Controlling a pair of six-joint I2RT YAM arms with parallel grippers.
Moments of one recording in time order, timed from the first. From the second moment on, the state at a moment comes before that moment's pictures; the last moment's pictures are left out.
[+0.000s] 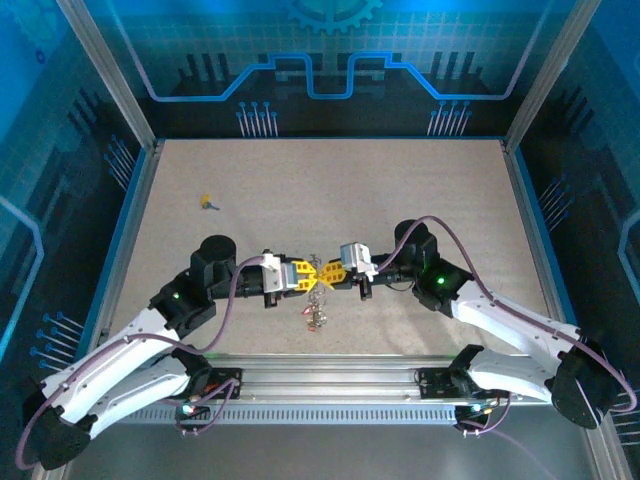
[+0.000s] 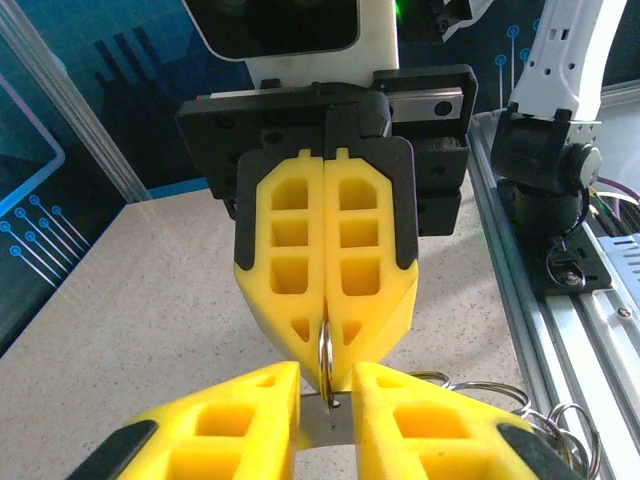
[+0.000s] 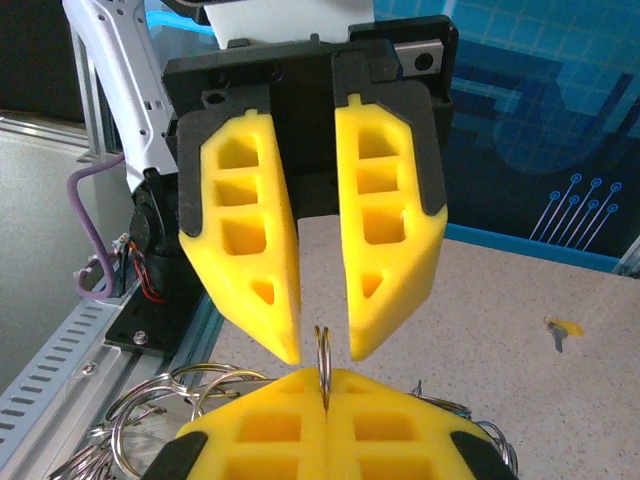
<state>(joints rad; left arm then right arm) -0.68 0.80 0.67 -0.12 0.61 0.46 0.73 1.09 0.70 0.16 -0.82 -0.38</state>
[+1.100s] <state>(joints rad) -0.68 0.83 0.74 -0.34 0.56 0.55 0.81 1.12 0.81 -0.16 -0.62 -0.63</state>
